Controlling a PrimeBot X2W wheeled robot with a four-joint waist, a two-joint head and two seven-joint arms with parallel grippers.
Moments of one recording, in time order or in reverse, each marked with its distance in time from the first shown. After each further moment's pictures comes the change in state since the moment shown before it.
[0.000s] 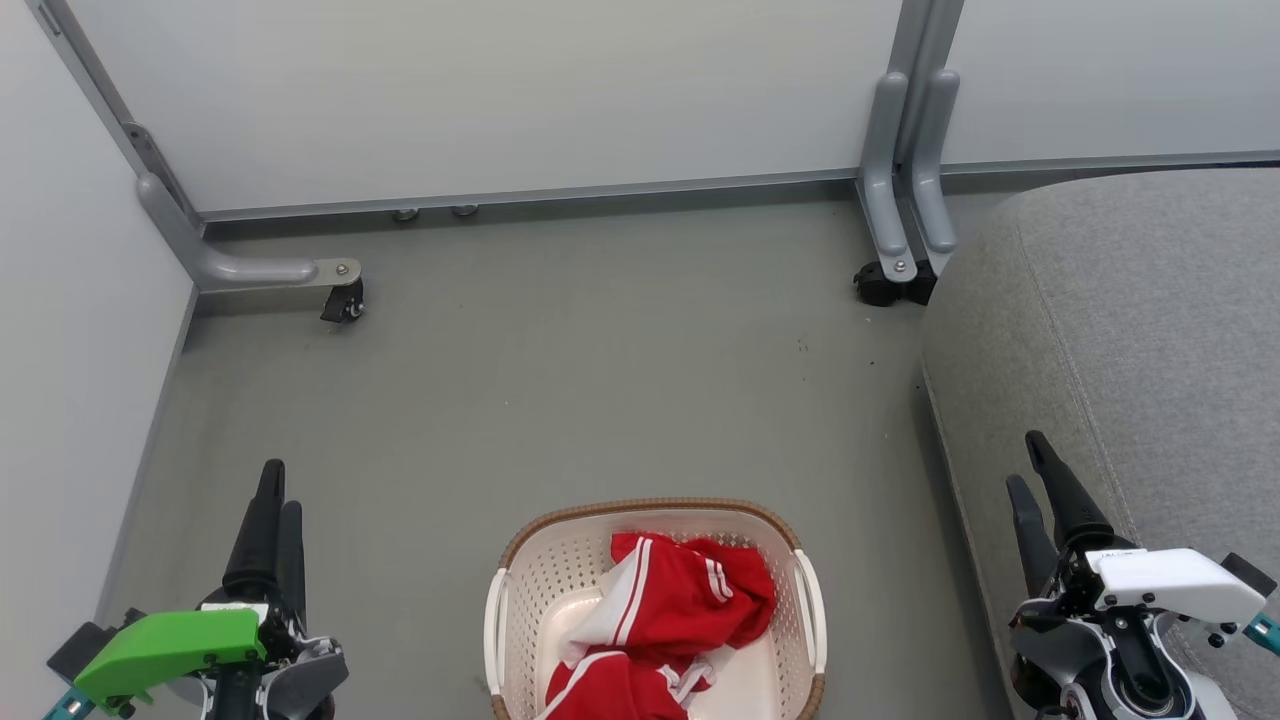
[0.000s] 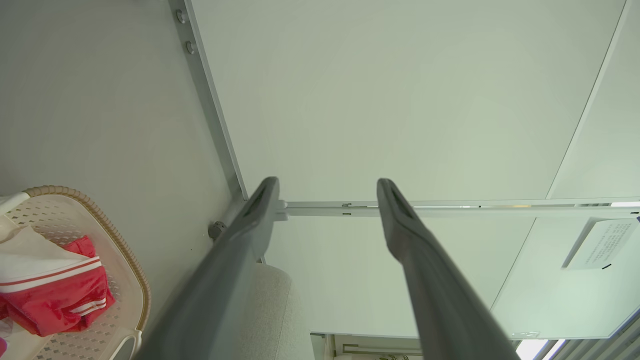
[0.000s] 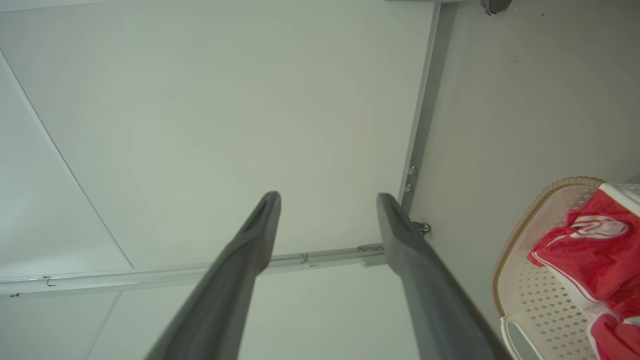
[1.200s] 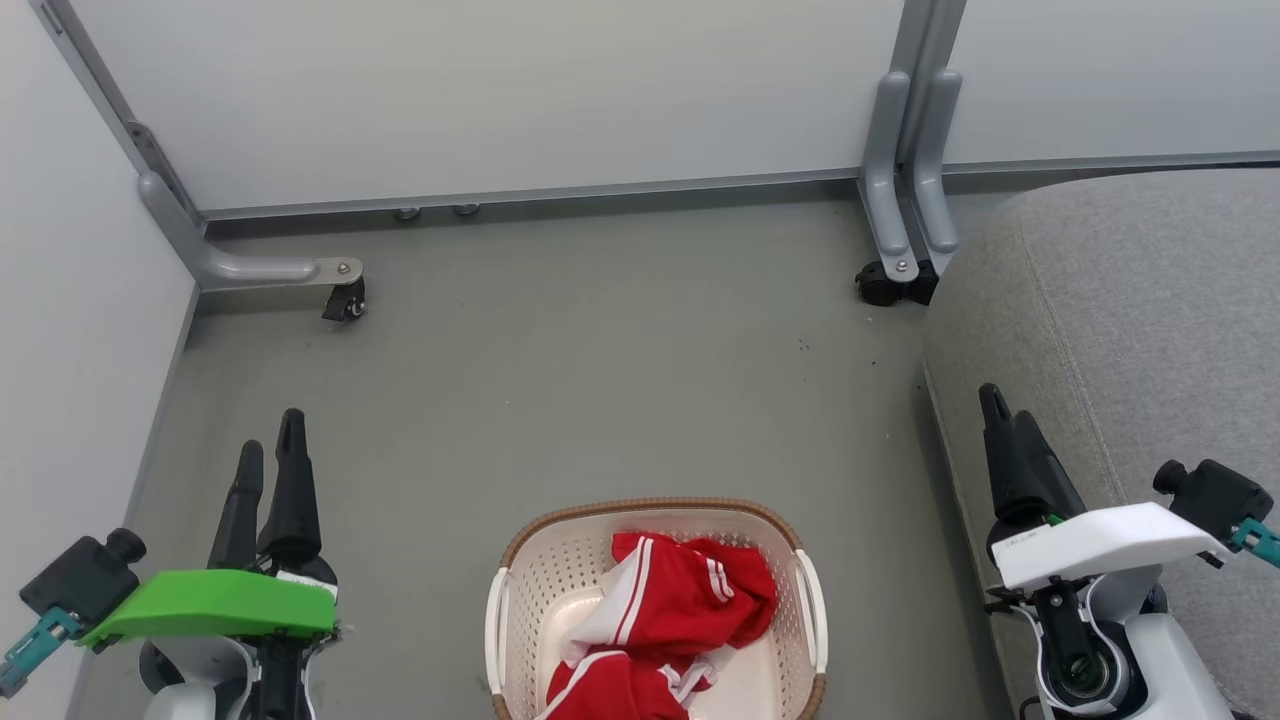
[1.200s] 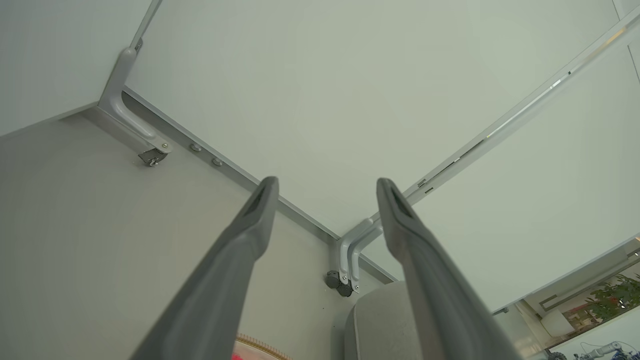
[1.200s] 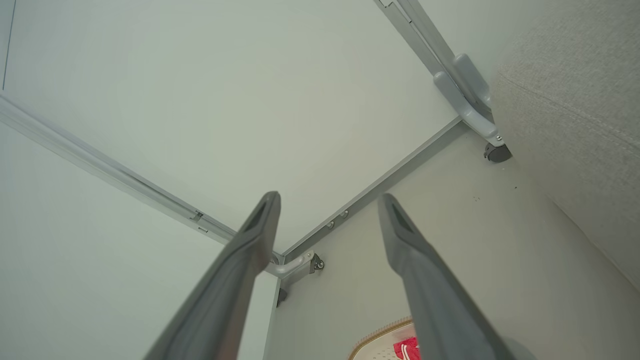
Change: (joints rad) left arm -0.015 0.042 -0.069 -0.102 0.668 0.000 -0.147; right arm -0.030 -0.022 0.099 -0.080 -0.709 0.000 -0.144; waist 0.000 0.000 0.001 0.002
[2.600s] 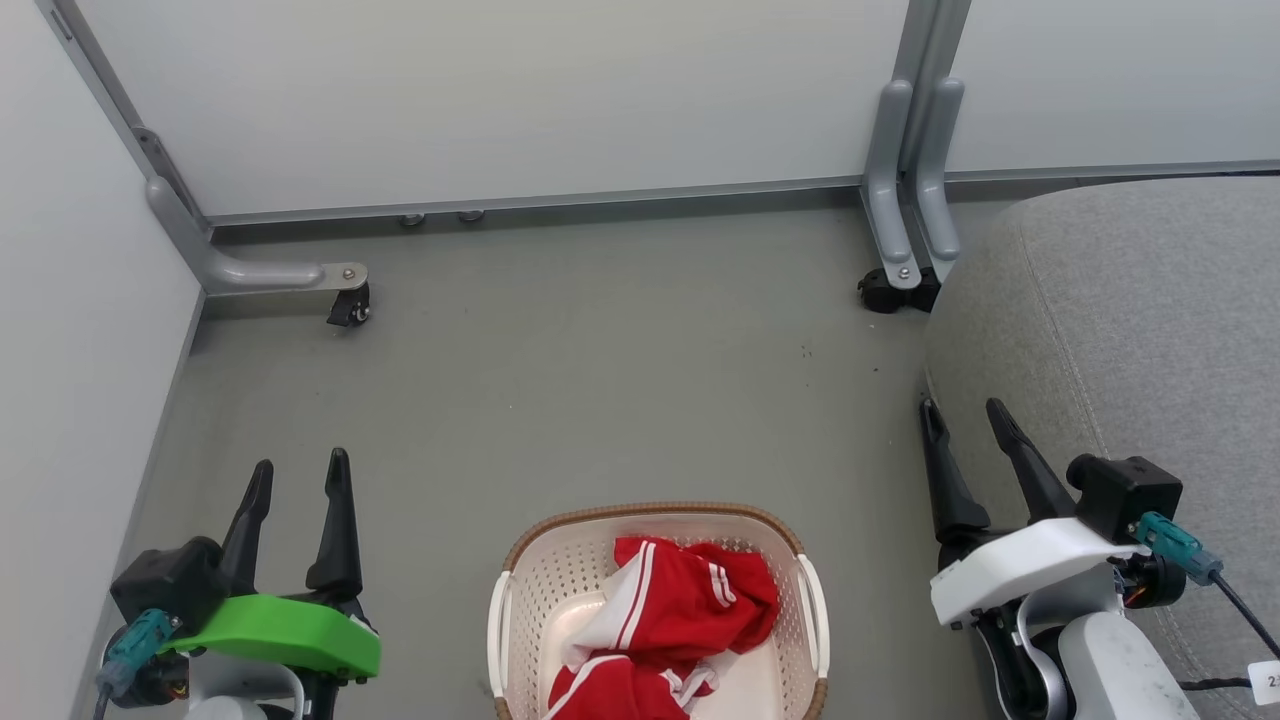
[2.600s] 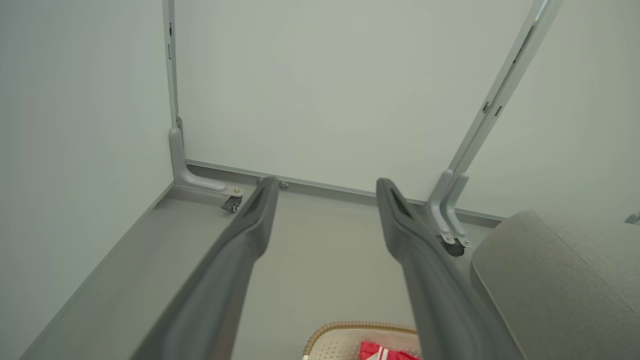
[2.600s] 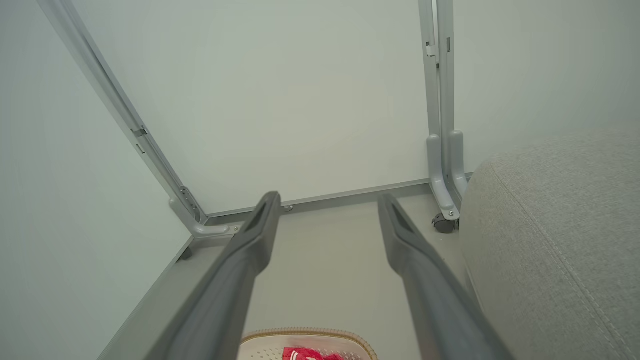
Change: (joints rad) left arm 0.010 0.022 -0.040 0.091 0.529 -0.001 -0.114; right arm -0.009 0.010 0.054 0.031 -0.559 0.000 -0.088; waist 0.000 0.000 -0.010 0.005
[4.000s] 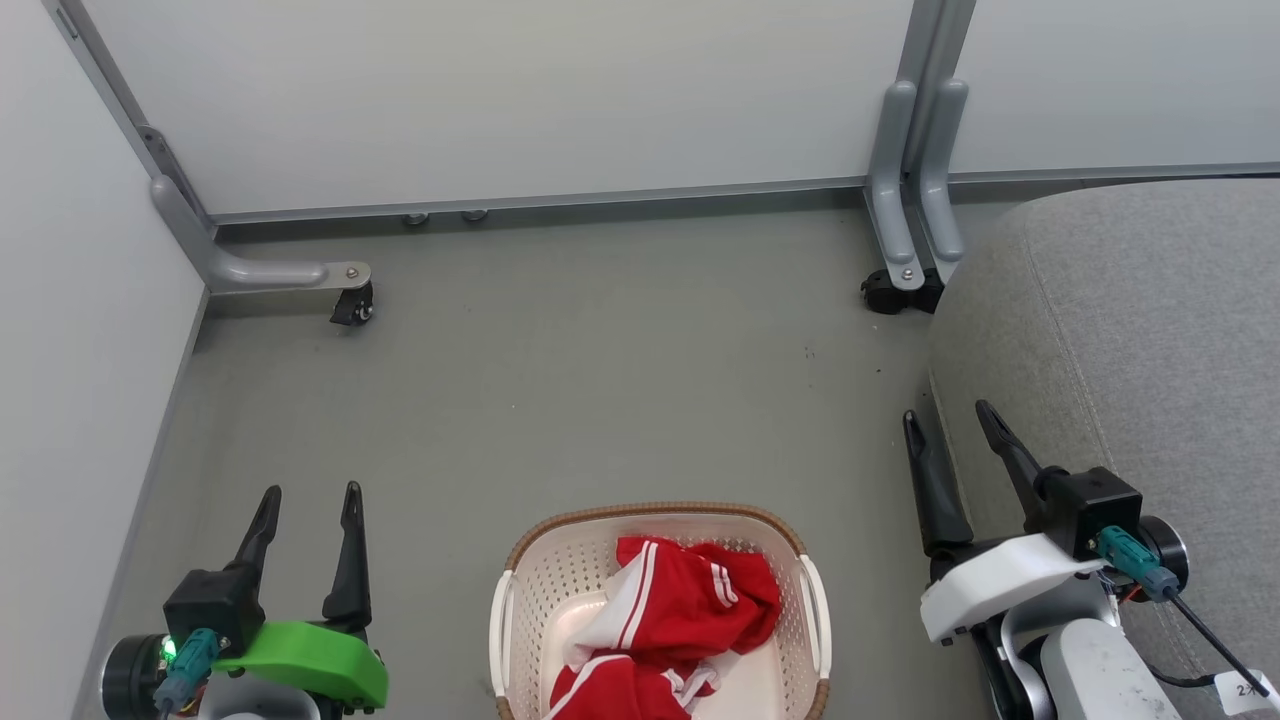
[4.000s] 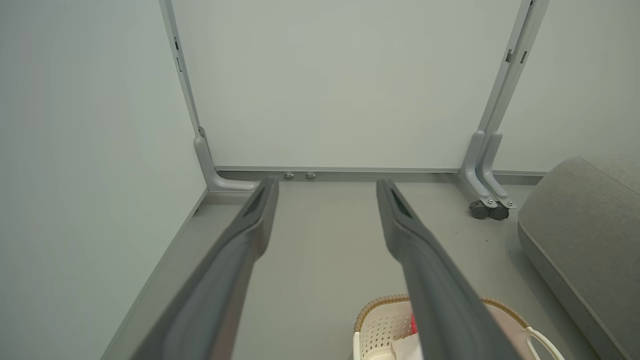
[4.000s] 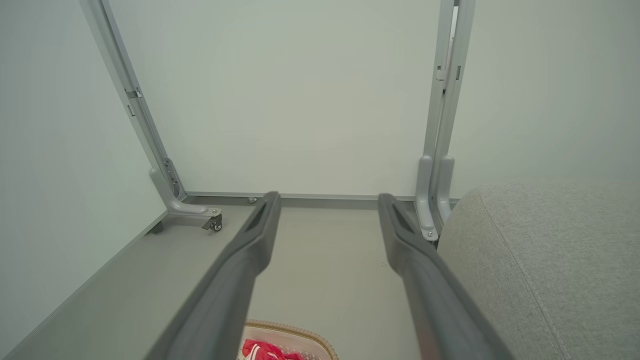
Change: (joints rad) left arm 0.003 -0.011 0.016 0.101 0.228 -0.001 -0.075; right arm 0.001 0.004 0.004 0.027 -0.208 0.000 -0.053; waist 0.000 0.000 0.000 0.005
